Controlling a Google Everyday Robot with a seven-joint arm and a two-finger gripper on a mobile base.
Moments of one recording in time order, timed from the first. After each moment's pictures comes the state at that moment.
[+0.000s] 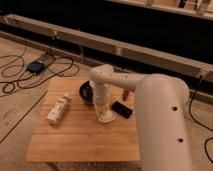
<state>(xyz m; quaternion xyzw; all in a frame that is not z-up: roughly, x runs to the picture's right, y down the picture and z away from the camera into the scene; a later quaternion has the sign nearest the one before) -0.045 0.157 0.842 -0.28 -0.42 -0.68 0.54</state>
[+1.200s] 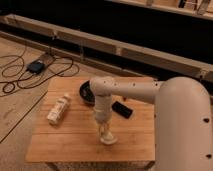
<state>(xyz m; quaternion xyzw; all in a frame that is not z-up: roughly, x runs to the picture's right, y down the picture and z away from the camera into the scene) -0.004 0.238 0.751 -0.32 -0.51 -0.66 0.46</state>
